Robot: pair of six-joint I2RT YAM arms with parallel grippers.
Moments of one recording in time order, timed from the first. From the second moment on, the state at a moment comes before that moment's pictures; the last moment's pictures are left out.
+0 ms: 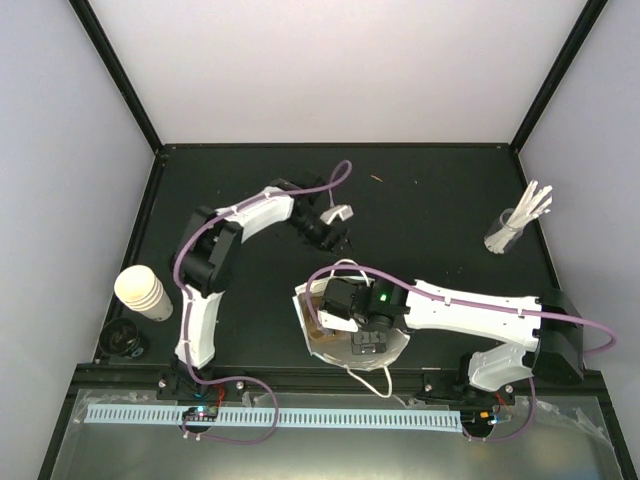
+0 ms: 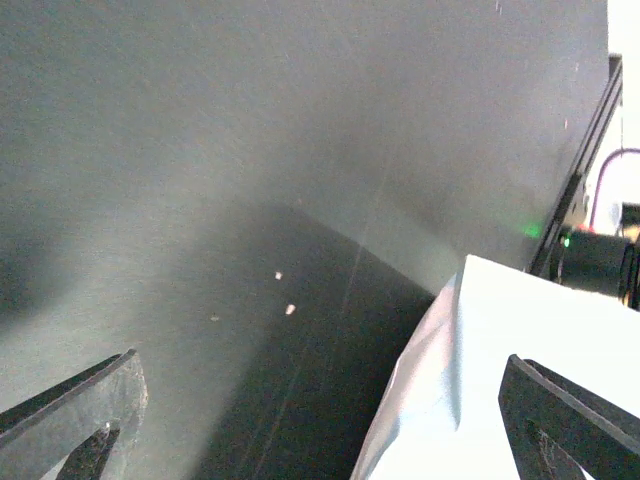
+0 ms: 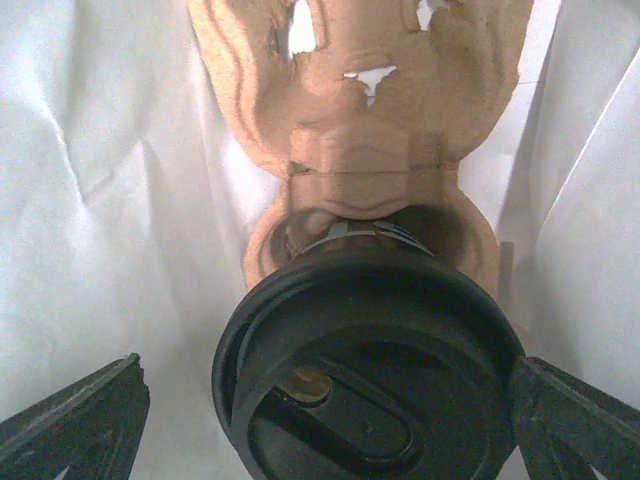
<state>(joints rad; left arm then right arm) -0.55 2.15 1.60 -0.85 0.82 0.00 1.27 1.40 1.12 -1.11 0.25 -0.41</state>
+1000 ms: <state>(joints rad) -0.39 0.98 1.15 -0.68 0.50 -0.12 1.02 1.48 1.30 -1.08 -0.03 -0.59</state>
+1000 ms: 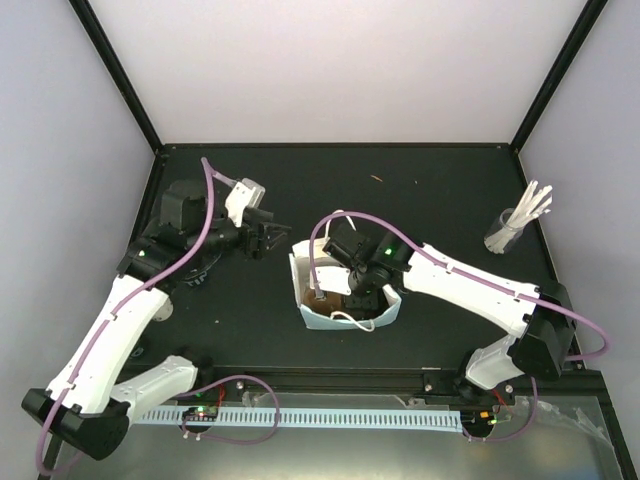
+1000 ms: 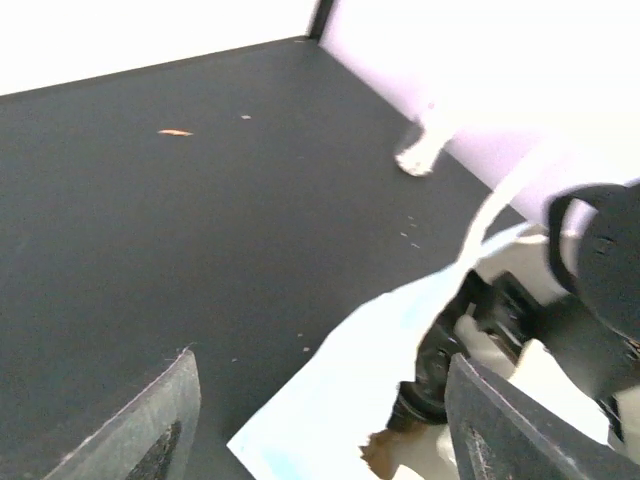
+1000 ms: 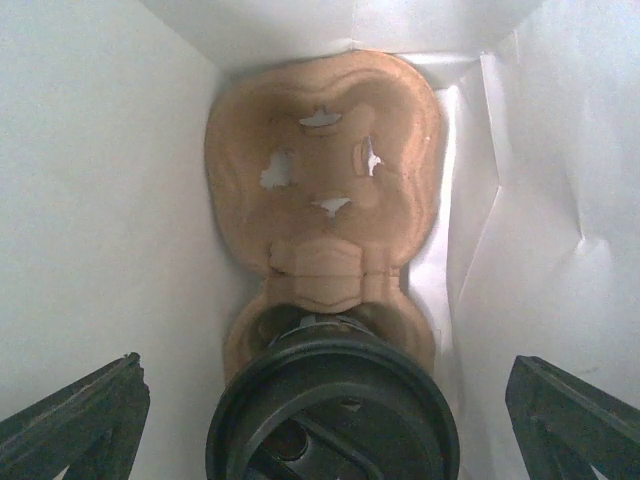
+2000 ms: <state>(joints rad) -0.52 1.27 1.26 -0.82 0.69 0.19 1.01 1.36 1.28 -0.99 -0.06 -0.64</state>
